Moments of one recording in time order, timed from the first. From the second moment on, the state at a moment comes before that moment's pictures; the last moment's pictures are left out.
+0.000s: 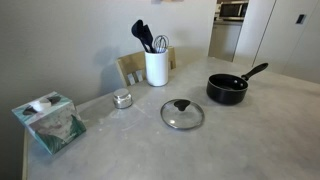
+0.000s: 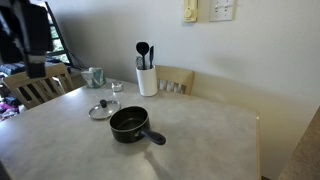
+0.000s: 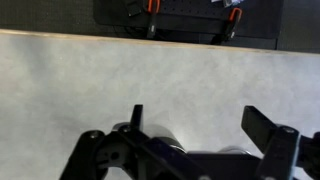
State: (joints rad) arm -0.09 -0.36 -0.29 -2.20 -0.04 1.60 -0.43
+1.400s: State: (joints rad) arm -0.13 -0.05 -0.30 -2.15 -0.07 2.08 -1.00
